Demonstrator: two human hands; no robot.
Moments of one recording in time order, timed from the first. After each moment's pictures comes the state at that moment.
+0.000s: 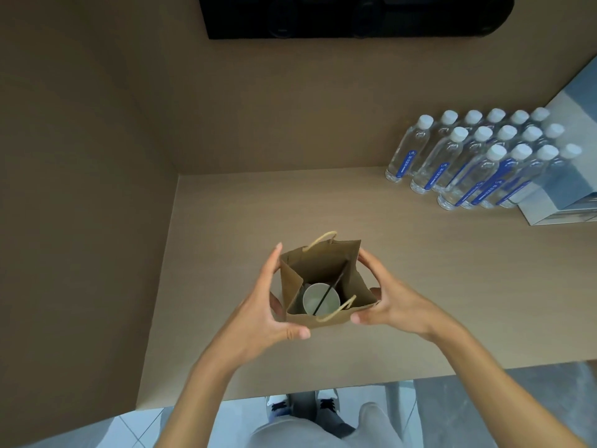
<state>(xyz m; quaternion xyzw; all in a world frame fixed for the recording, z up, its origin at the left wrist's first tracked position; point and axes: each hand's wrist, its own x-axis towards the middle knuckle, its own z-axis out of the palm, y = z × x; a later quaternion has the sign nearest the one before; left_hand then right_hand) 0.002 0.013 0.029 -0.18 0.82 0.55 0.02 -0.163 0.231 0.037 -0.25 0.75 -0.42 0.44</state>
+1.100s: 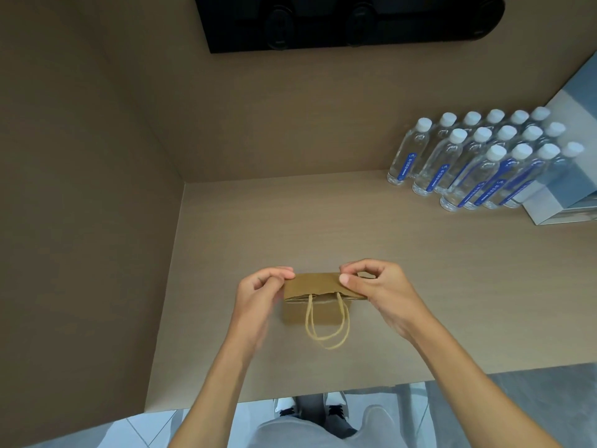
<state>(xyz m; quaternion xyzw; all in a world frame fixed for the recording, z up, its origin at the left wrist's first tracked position) -0.027 0.018 0.005 -0.31 0.56 0.75 -0.14 -0.154 0.203 0.026 -0.08 0.70 -0.63 0.34</state>
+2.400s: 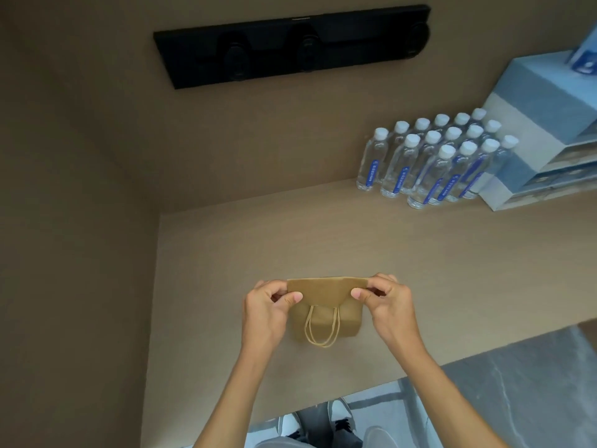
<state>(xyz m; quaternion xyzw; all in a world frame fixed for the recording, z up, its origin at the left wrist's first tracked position) -0.045 0.038 0.009 -0.26 0.78 0.55 -0.15 -0.124 0.234 0.014 -0.10 0.81 -0.58 0.07</state>
